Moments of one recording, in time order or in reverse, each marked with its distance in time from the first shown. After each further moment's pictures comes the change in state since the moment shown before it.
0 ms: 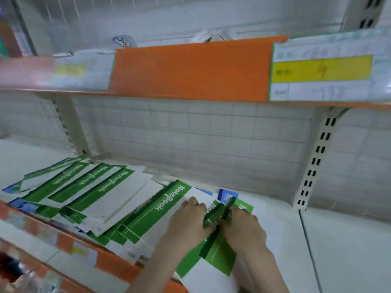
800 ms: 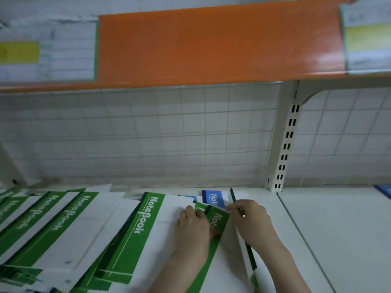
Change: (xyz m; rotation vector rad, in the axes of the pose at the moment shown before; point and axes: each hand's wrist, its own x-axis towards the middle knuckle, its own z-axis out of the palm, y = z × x) left_hand 0.021 0.003 0.029 0.166 -0.027 0.104; right_hand -0.003 0.011 -0.008 0.249 0.282 0.088
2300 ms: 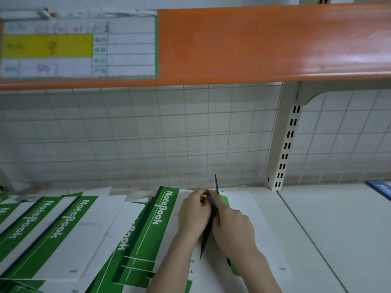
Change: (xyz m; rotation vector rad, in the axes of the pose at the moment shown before) left_hand 0.043 -0.020 -0.006 -0.898 0.185 -0.040; right_hand -0.018 -0.042 0.044 -0.236 0.079 -0.111
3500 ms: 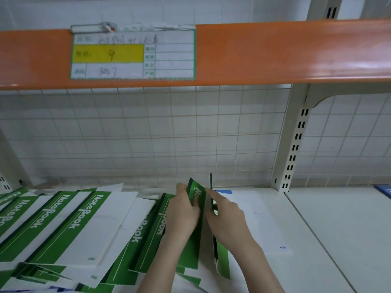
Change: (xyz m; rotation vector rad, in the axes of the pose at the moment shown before) left_hand -0.014 -0.010 -0.046 0.144 0.127 -0.037; right_hand -0.002 -0.035 -0.010 0.318 -0.110 -0.059
